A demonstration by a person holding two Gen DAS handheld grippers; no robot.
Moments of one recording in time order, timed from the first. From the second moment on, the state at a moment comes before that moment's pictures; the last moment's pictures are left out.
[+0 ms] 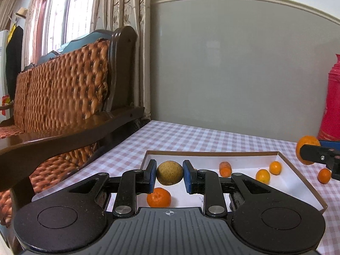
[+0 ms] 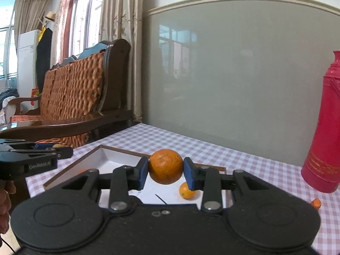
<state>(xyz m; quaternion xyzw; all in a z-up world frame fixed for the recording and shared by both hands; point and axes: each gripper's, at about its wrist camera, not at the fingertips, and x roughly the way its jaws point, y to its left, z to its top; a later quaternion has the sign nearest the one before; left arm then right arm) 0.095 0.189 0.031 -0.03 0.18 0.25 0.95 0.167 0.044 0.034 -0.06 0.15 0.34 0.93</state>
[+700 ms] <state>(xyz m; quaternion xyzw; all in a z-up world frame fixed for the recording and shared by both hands) 0.144 0.206 0.026 -0.03 0.20 0.25 0.95 0.214 0.053 0.031 -0.04 0.18 0.31 0.93</state>
